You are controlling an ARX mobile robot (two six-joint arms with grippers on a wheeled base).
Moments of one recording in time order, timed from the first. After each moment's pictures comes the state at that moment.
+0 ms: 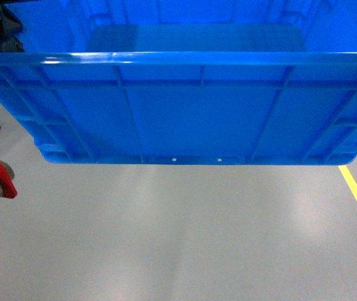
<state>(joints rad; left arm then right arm) -0.16 1.47 0.91 0.32 -0.14 -0.11 0.14 1.48 0.83 0.49 0.10 0.11</state>
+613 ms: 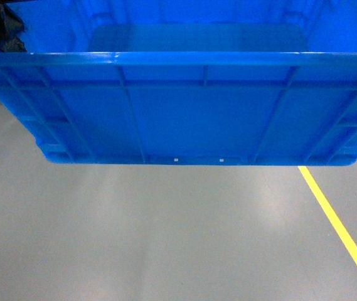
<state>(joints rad) -0.16 1.47 0.91 0.32 -0.14 -0.10 0.14 1.48 0.83 0.49 0.10 0.11</state>
